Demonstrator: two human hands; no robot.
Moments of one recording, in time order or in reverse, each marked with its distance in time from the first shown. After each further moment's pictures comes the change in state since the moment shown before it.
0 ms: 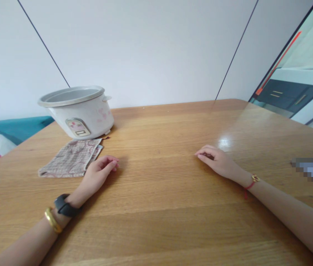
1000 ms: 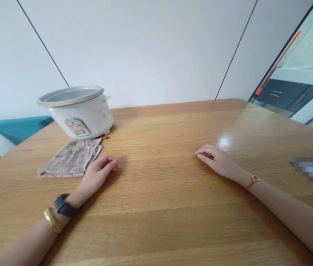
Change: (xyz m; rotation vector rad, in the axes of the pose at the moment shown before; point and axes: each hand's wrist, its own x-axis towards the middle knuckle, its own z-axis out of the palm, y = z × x) left_hand 0.001 0.001 0.000 -0.006 0.010 -0.004; right_hand 0.000 -0.002 0.000 0.004 0.011 0.013
